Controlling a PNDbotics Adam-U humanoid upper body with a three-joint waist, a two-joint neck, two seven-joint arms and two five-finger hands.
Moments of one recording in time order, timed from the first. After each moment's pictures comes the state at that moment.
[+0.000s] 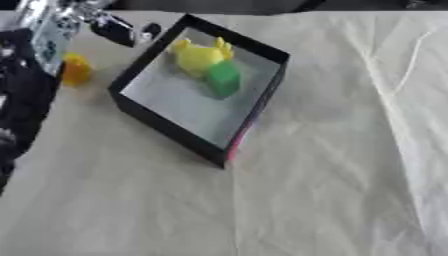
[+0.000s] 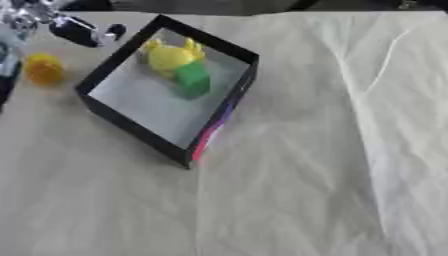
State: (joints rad) left arm -1.17 0.47 -0.18 -0.96 -0.78 -0.49 -0.29; right arm -0.30 -0.74 -0.22 -1.69 -0.54 0.10 0.05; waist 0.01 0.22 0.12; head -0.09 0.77
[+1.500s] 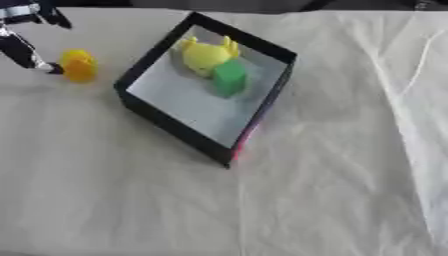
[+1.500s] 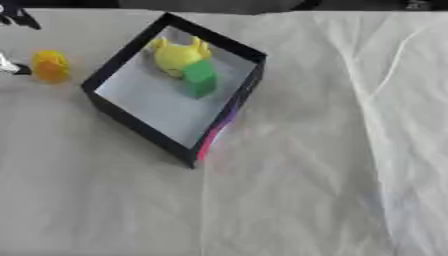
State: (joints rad) left arm -1.13 0.56 -0.08 -0.71 -0.87 -0.37 -0.60; right arm -0.29 -0.74 -0.22 -1.69 -0.51 0.10 0.04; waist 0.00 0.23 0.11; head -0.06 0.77
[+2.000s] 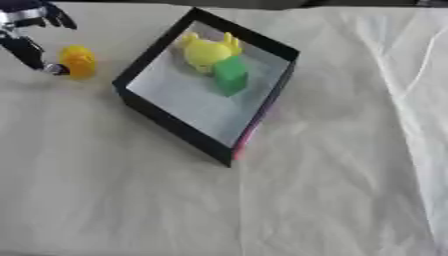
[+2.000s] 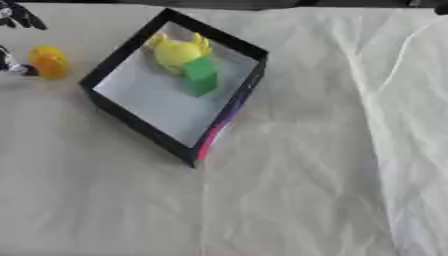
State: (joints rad) left arm -1.13 0.55 -0.04 -0.67 -0.96 -0.30 -0.53; right arm -0.29 -0.74 -0.22 -1.69 -0.49 0.10 0.05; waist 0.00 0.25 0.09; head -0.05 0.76
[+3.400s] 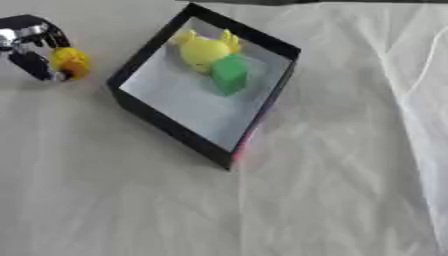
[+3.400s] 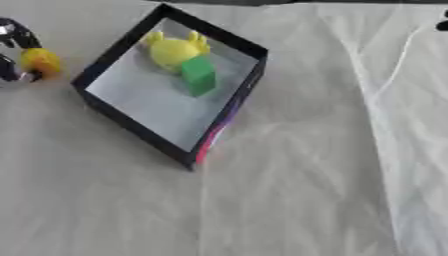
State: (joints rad) left arm -1.12 0.54 -0.01 -0.62 -0.98 -0.26 -0.54; right arm -0.29 -0.72 -0.23 -1.68 -0.45 0.11 0.04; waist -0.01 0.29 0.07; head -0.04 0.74
